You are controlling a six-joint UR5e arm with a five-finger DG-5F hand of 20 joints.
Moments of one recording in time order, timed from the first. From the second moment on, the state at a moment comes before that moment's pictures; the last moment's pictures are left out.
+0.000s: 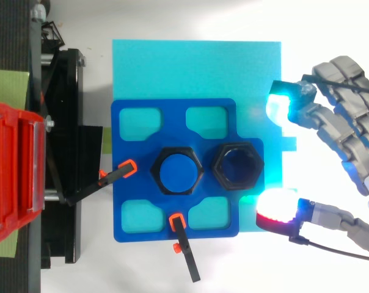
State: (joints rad) arm 0.57 -2.02 -1.62 -2.34 -0.29 -1.75
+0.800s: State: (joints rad) arm 0.55 -2.10 -1.57 -2.33 -0.32 -1.77
